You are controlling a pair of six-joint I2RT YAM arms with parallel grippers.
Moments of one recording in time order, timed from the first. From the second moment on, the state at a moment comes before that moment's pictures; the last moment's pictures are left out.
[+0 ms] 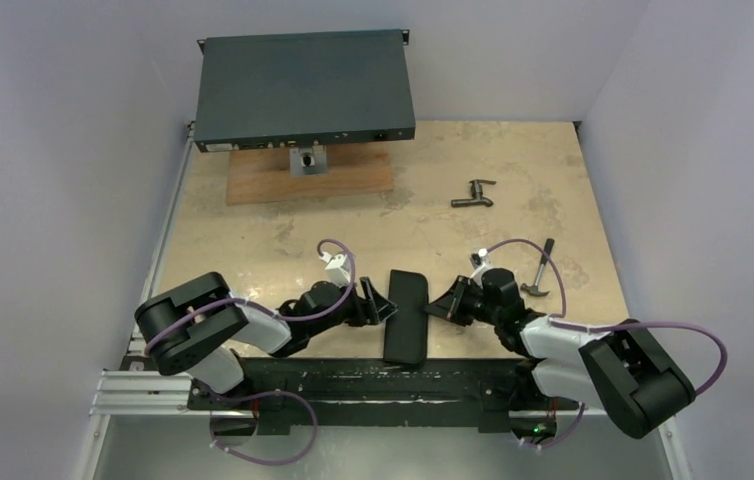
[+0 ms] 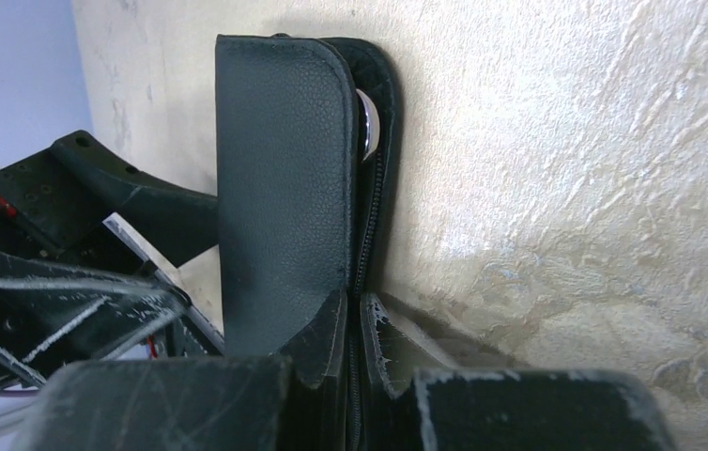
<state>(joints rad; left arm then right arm) -0.97 1.57 0.30 0.86 -0.04 -0.93 0.49 1.17 0.12 0.45 -0.36 0.90</state>
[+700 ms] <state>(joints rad) -0.98 1.56 0.32 0.81 0.11 -0.96 0.48 1.37 0.11 0.68 -0.39 0.96</state>
